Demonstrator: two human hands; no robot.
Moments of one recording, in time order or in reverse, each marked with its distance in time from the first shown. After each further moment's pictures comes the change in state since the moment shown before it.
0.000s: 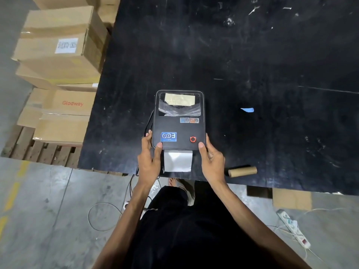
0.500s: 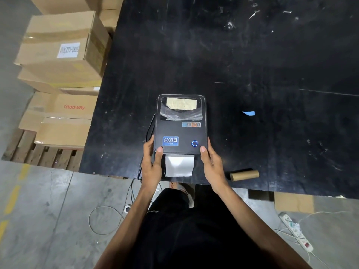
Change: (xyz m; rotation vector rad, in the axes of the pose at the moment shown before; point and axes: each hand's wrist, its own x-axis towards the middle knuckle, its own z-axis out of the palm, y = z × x) left_hand -0.003 -0.008 0.006 -0.326 -0.011 -0.126; right_hand 0.007 -0.002 0.003 0.156 -0.166 0.123
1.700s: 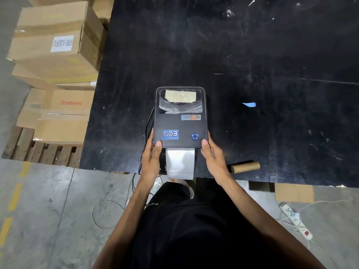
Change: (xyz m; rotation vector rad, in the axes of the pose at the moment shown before) left_hand 0.002 0.005 -0.005 -0.015 -0.071 -0.151; right_hand -0.002 -0.001 -0.005 -0.025 -0.064 -0.053
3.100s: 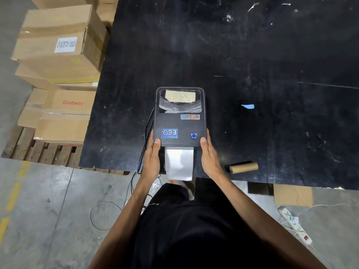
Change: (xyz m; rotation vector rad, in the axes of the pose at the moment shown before) left_hand 0.000 -0.003 0.004 0.014 -0.065 0.009; right_hand 0.013 0.015 0.008 -0.047 -0.018 -0.040
